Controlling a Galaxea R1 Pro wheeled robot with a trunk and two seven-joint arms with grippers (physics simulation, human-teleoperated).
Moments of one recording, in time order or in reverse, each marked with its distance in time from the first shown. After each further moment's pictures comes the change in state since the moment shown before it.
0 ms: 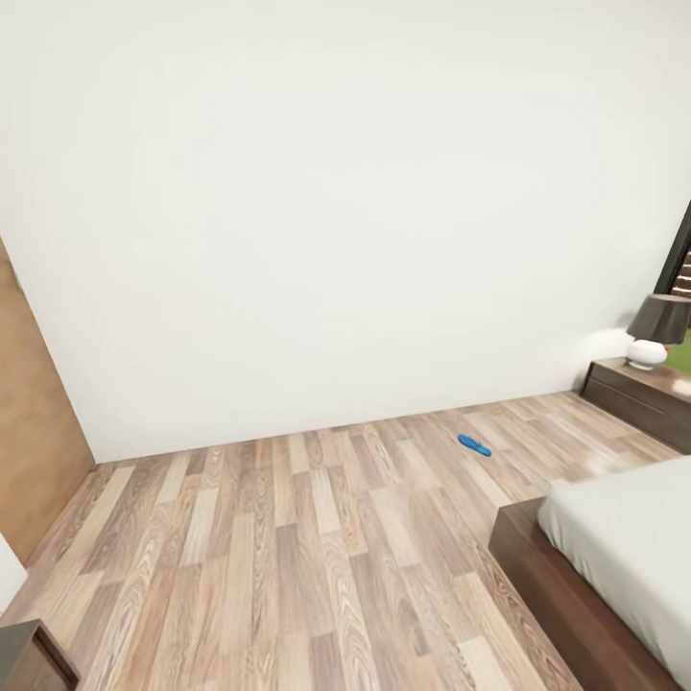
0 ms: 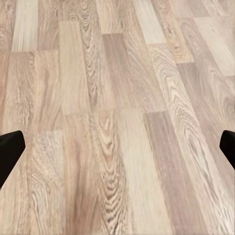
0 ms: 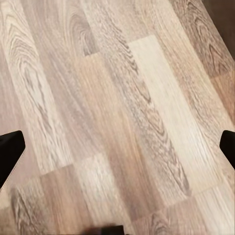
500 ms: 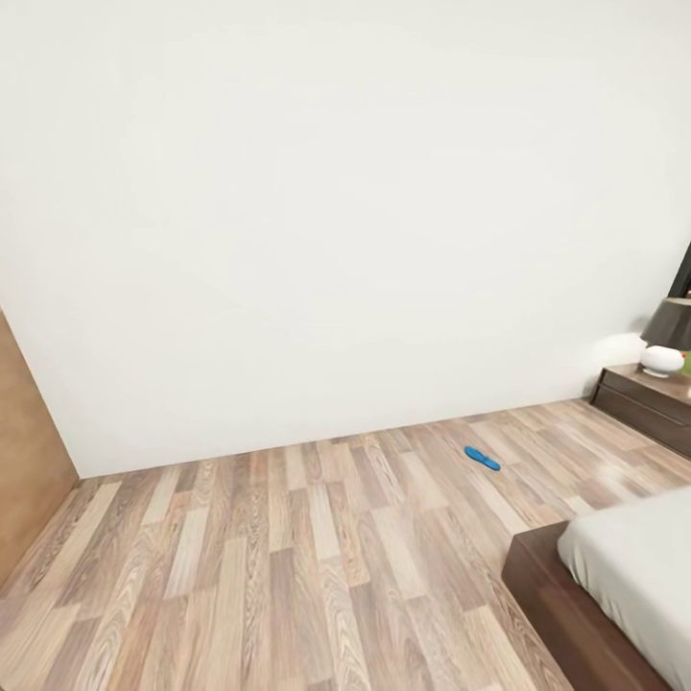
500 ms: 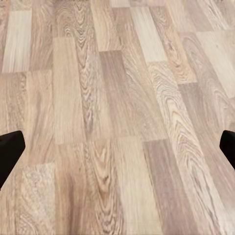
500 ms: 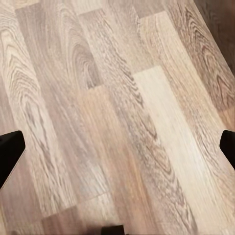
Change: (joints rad) left arm 0.000 0.000 0.000 0.001 0.000 0.000 0.000; right arm 0.000 0.000 0.000 0.000 0.000 0.000 0.000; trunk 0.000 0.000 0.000
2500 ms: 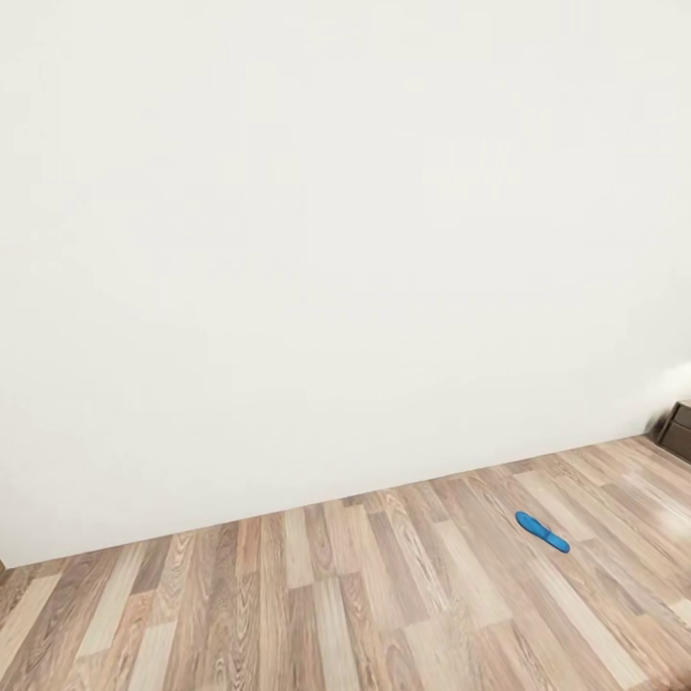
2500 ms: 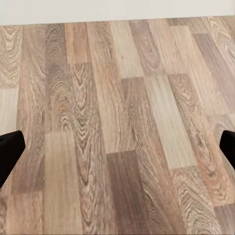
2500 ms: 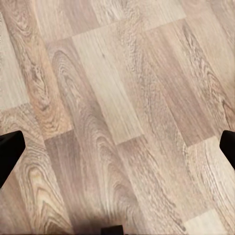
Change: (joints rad) left arm 0.000 0.000 0.000 0.003 -0.001 0.000 0.000; right arm 0.000 -0.001 -0.004 0.000 -0.004 0.000 -0.004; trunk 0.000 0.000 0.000
